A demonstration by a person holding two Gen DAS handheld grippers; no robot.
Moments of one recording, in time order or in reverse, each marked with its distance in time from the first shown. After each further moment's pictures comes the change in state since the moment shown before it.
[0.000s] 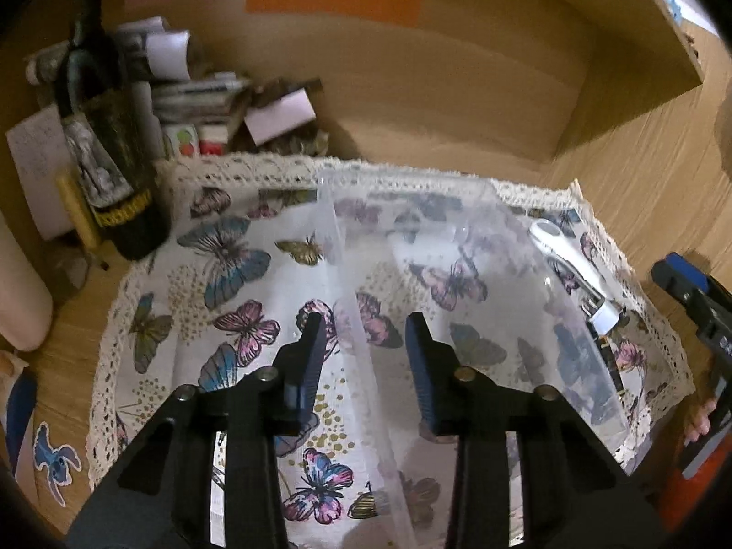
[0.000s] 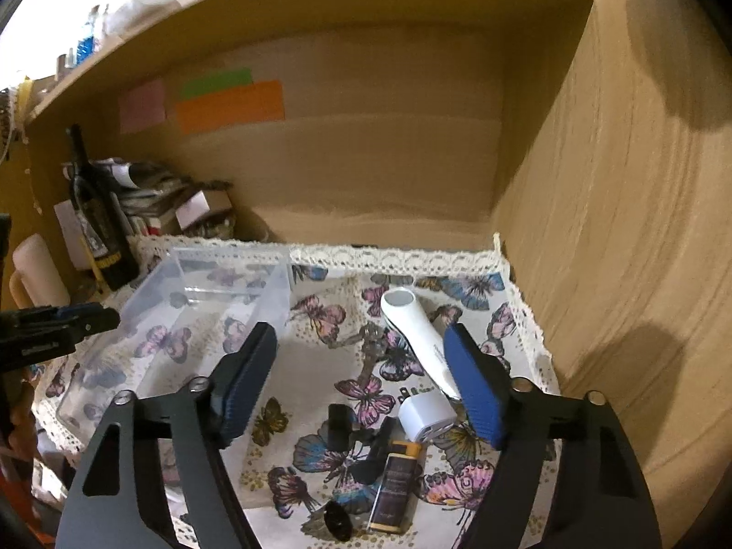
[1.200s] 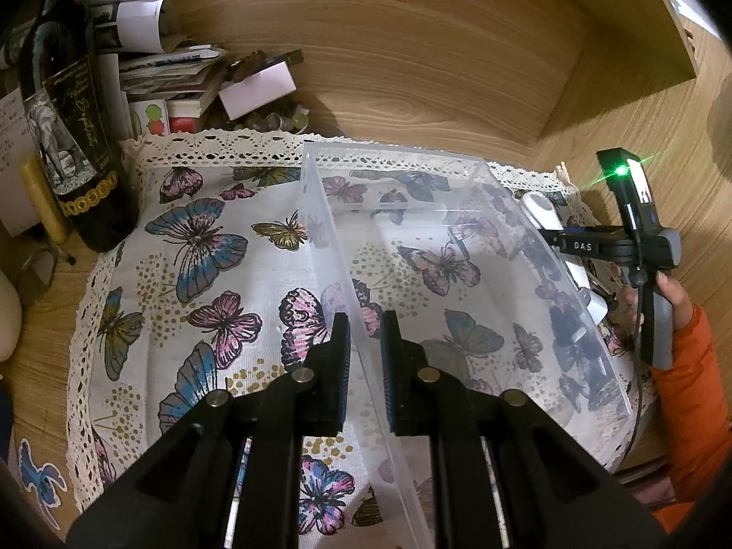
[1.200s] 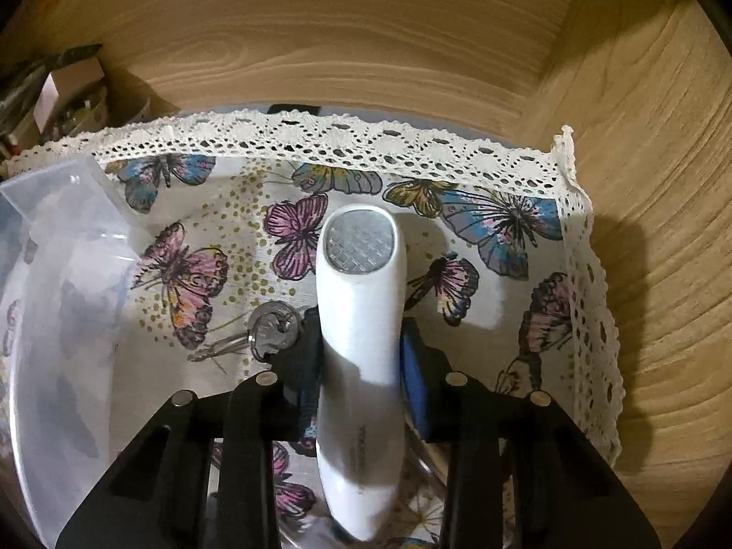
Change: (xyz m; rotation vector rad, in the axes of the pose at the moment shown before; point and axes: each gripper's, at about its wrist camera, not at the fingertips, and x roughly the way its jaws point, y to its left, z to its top) left arm 0.016 0.008 0.004 0.013 0.051 -0.080; right arm 0.171 -0.032 0.015 -0.051 0.476 -0.091
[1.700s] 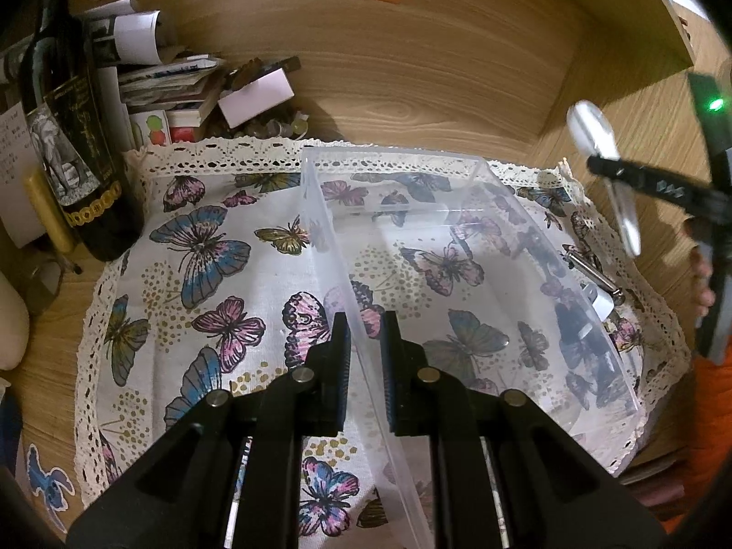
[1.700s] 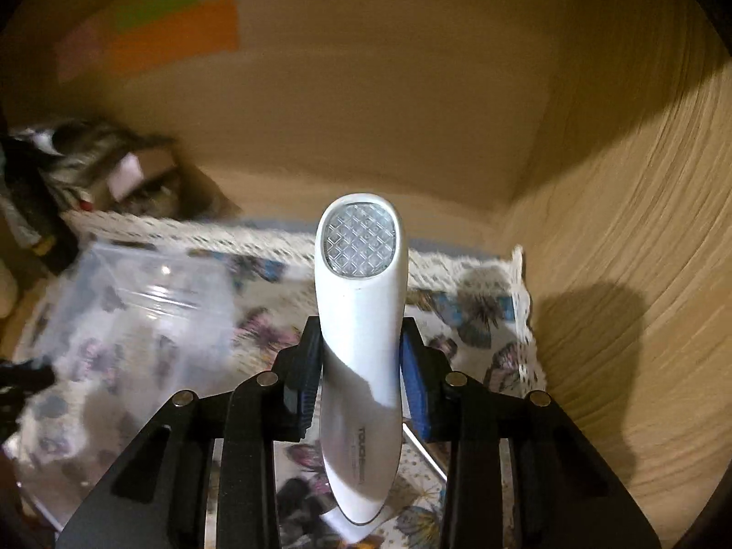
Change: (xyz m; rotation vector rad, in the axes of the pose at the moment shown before) left arm -0.002 -0.006 -0.002 0.033 -0.018 0.029; right arm -0.120 0.025 0.003 -0.057 -0.286 0.018
